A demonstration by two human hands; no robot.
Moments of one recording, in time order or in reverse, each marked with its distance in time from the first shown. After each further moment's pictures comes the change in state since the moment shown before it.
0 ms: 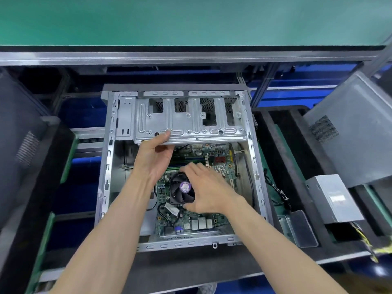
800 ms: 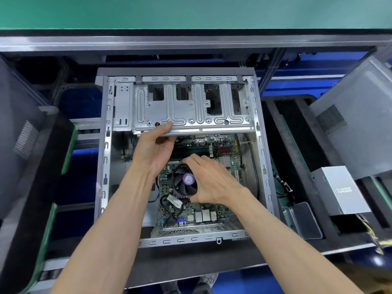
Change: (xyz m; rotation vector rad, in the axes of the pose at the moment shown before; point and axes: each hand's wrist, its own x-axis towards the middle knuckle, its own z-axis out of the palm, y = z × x) left_hand -0.010 0.001 0.007 -0.026 0.056 0.012; right_hand 0.002 -0.004 -0.005 -0.067 0.019 -0.021
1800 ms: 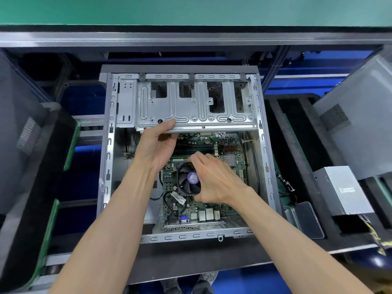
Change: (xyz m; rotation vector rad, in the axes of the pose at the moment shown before) left_hand 0.004 0.002 -0.002 -0.010 0.028 -0.028; right_hand -0.006 -0.005 -0.012 -0.058 -0.034 0.011
